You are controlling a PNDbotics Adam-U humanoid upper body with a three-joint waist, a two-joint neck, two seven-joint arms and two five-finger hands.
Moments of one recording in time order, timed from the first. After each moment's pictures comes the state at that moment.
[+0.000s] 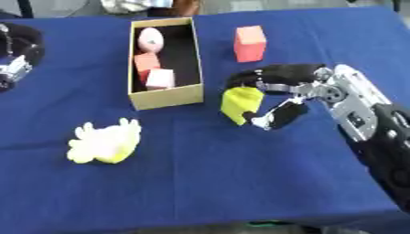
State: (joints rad) left arm -0.36 0.62 -0.07 -1.82 -0.10 0.11 -0.16; right arm -0.75 -0.52 0.40 -1.32 0.65 -0.51 0.60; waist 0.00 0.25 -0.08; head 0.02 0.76
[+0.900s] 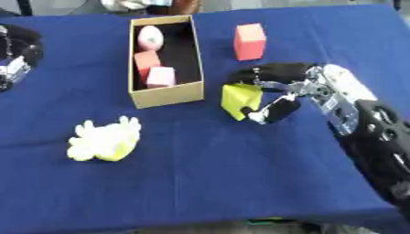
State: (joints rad) left arm -0.35 0.61 -0.07 -1.81 -0.10 0.11 -0.17; right arm -0.78 -0.47 0.37 -1.19 0.78 -0.54 0.56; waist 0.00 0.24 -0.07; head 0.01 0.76
